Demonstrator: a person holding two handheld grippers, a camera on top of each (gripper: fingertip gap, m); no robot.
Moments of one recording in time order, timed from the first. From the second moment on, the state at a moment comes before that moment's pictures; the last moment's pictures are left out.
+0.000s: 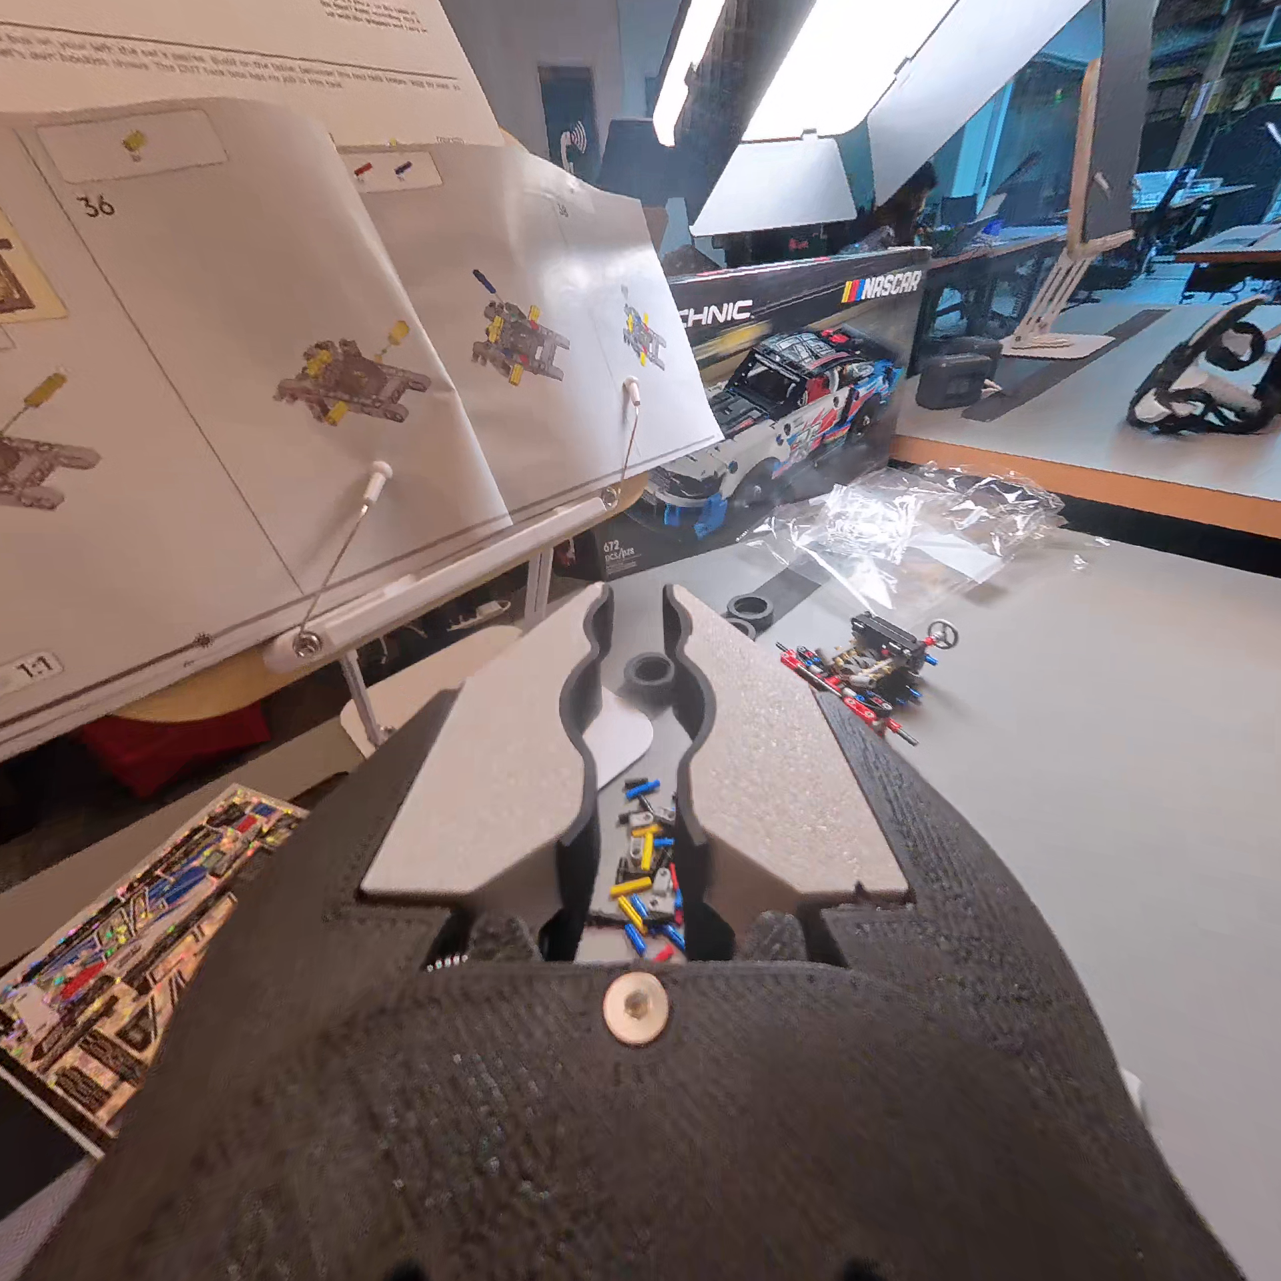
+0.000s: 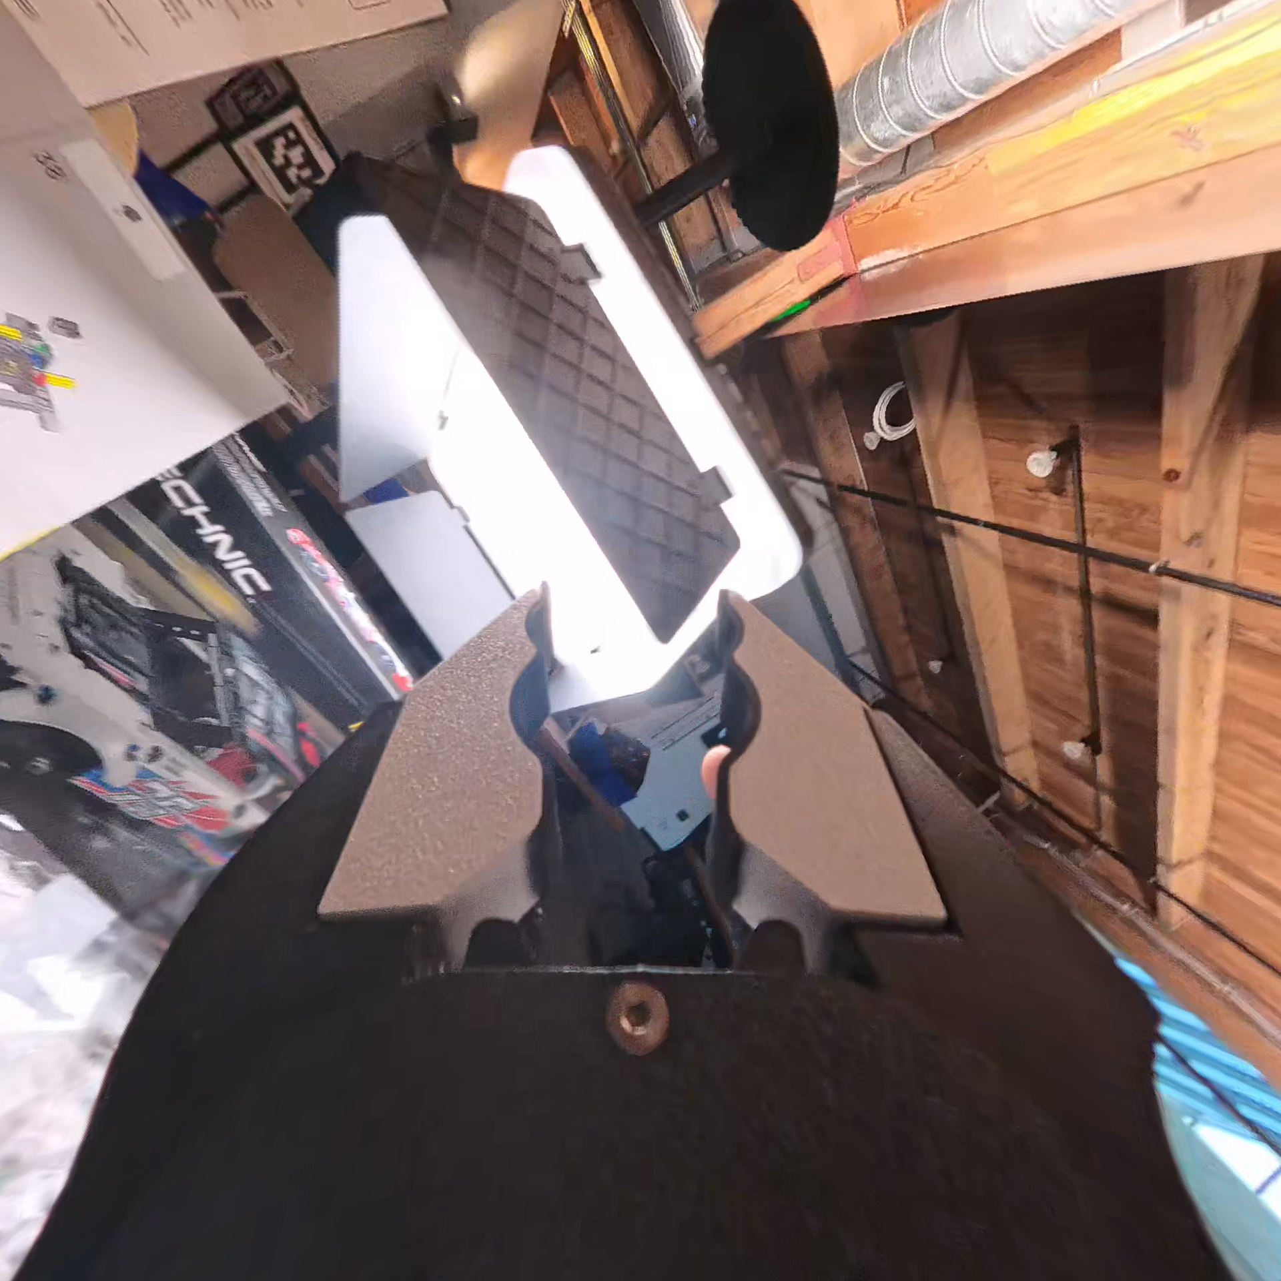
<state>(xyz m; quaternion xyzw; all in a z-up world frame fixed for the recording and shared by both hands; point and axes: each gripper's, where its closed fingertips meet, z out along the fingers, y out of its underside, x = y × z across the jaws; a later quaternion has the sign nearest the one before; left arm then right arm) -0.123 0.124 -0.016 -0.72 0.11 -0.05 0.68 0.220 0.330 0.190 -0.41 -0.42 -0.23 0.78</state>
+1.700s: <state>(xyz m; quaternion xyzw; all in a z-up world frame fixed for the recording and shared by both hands) -0.117 -0.011 -0.093 -0.77 0.12 -0.06 0.62 0.180 0.430 0.248 -0.71 -0.49 -0.25 0.43</state>
